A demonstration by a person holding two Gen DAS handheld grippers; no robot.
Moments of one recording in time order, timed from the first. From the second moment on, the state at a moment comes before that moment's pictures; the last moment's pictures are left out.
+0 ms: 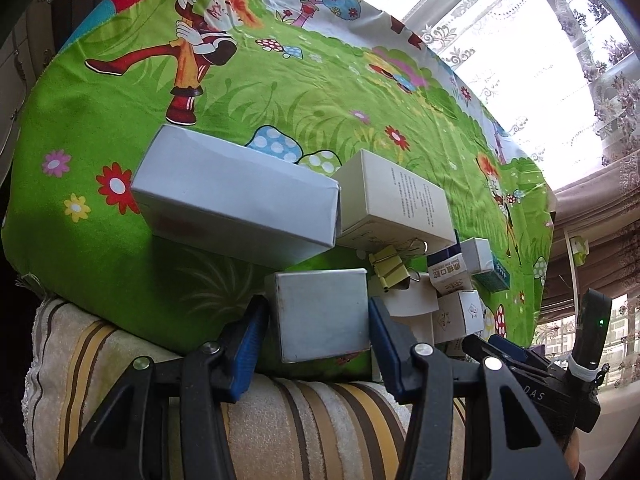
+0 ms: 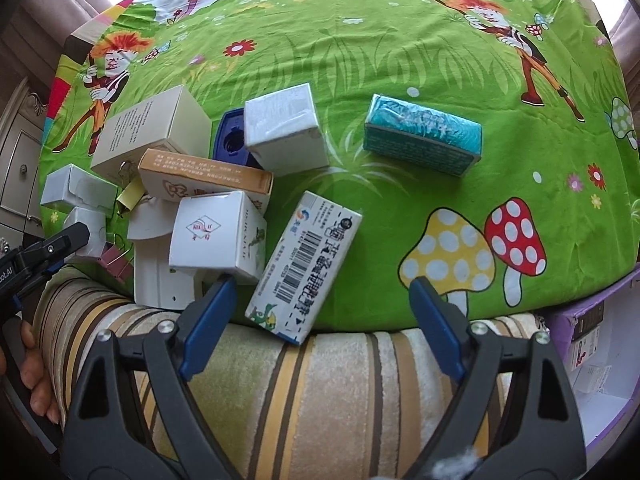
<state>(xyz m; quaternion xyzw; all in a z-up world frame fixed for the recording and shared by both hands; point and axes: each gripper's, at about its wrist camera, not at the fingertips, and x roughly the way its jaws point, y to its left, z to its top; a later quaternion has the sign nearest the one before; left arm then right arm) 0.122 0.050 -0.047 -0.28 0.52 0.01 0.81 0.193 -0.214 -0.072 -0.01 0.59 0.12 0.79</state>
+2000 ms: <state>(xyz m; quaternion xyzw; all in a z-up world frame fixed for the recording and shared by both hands) 0.075 -0.284 0.037 -0.14 0.50 -0.35 0.78 0.054 -0.490 0.030 0.12 0.42 -0.05 0.90</state>
